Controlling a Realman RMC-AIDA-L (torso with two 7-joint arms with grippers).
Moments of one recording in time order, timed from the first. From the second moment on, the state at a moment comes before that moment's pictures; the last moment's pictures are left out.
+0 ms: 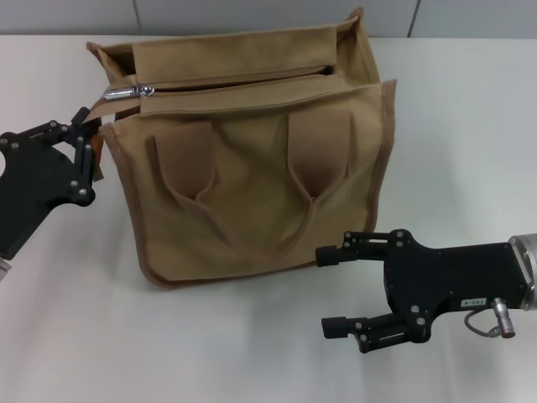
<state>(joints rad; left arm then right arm) -0.33 -2.07 0.31 0.10 1.57 1.63 -0.19 0.57 2.08 -0.78 -0.42 -2.02 -1.80 1.03</state>
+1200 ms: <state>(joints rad) -0.33 -2.07 0.25 0.05 1.57 1.76 -0.19 0.84 2.08 -0.81 -0.48 -1.68 -1.74 1.91</state>
